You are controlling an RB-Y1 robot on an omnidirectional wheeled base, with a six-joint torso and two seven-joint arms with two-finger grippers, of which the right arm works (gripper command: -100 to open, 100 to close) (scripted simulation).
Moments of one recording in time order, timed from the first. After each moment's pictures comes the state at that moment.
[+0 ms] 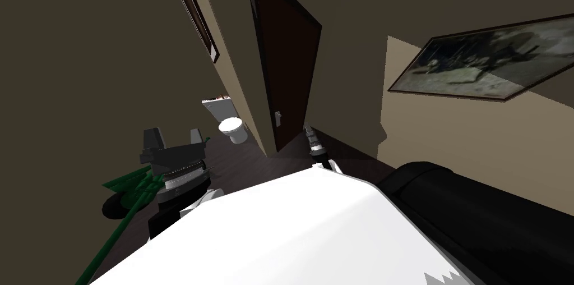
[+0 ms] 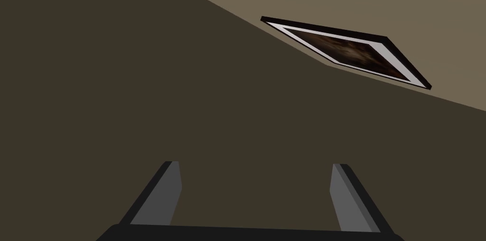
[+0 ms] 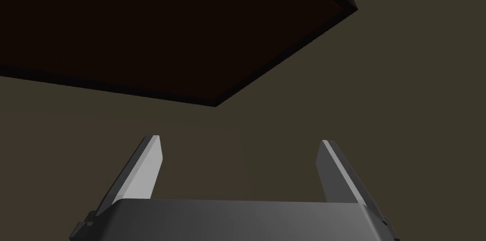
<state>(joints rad) 0.47 -0.07 0.02 -2.03 0.23 -0.54 0.13</state>
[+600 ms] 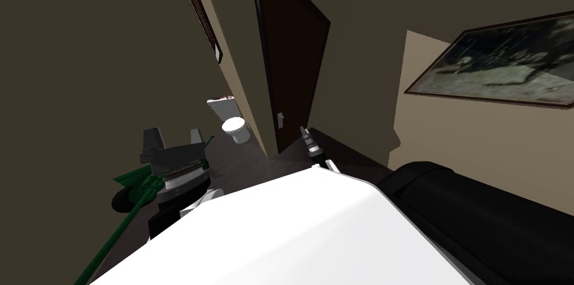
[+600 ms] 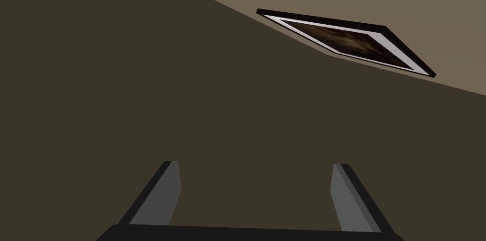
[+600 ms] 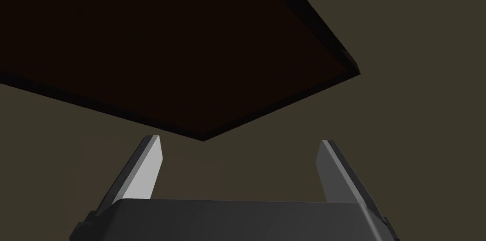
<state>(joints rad) 0.45 -0.07 0.02 -1.95 0.35 -0.53 0.23</state>
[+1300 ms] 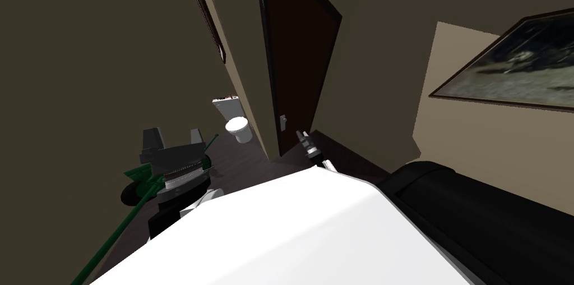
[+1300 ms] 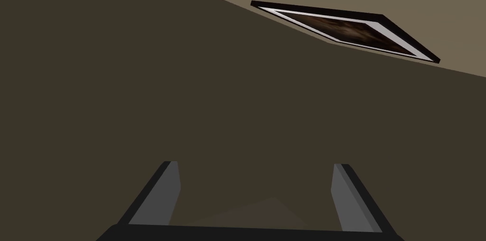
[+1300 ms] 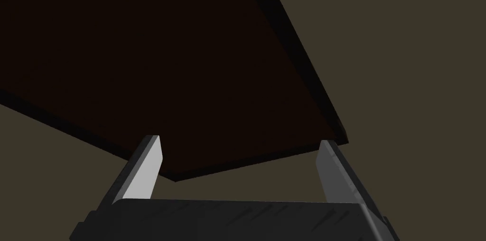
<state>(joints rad) 0.43 -0.07 0.01 -1.87 0.49 -0.51 0.35</state>
